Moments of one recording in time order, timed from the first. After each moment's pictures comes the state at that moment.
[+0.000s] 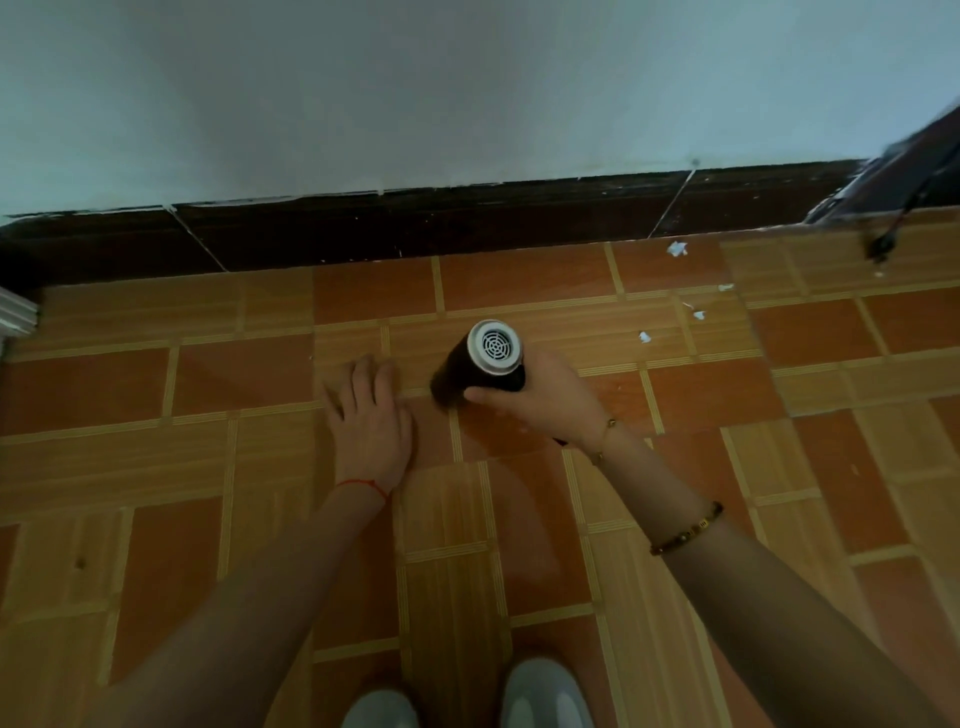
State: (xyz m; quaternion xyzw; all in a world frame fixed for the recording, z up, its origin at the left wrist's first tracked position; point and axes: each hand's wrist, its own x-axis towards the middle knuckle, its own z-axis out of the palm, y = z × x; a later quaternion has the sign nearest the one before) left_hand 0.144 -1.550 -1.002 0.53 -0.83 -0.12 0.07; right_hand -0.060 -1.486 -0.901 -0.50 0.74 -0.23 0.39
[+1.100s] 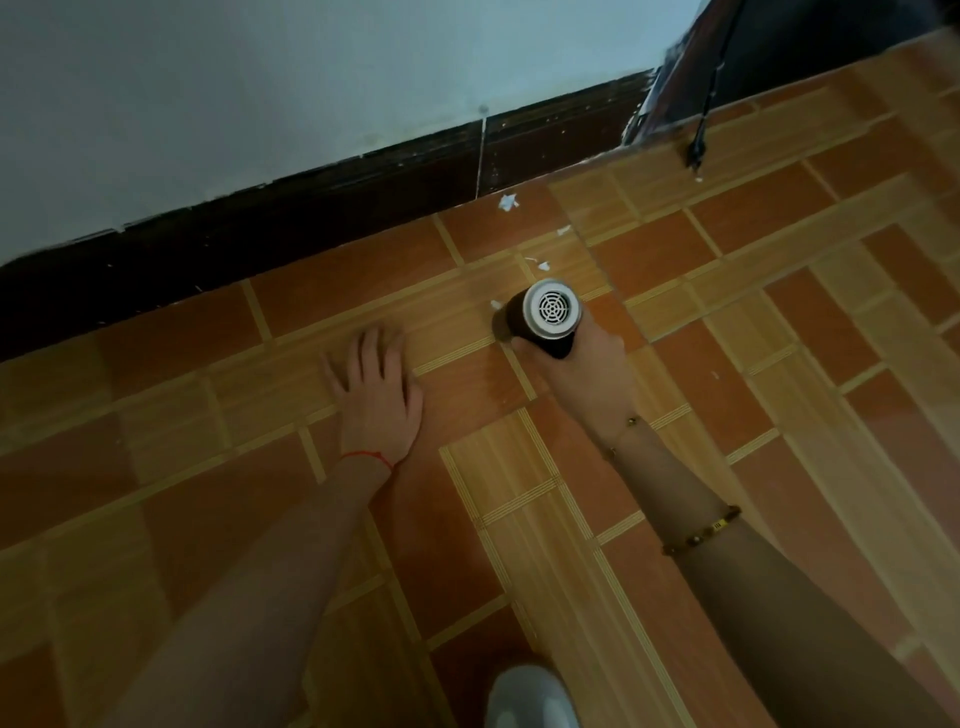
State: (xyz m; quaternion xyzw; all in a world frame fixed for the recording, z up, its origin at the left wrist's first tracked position) left_hand -0.012 -1.523 -1.018 0.38 -0.92 -0.13 0.04; right_hand -0.175 -1.378 -0.900 -0.24 0.91 -0.30 0.17
